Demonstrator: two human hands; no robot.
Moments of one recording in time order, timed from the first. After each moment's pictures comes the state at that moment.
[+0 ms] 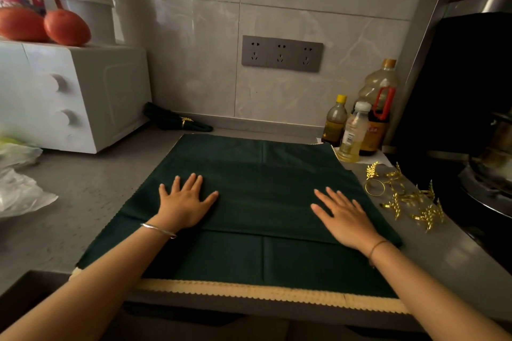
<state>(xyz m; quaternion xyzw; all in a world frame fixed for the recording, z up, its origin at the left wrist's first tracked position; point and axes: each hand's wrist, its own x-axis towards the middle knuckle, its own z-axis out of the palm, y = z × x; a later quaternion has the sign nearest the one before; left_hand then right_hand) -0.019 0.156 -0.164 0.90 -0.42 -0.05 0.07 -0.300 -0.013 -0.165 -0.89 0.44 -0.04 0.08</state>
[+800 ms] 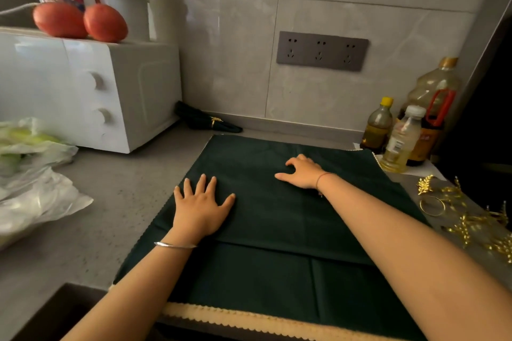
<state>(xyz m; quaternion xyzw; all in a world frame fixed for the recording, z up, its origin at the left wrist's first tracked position) 0.014 0.170 -0.171 0.92 -0.39 -0.01 0.11 -0.101 -0.055 -0.127 -0.92 0.37 0.00 0.14</state>
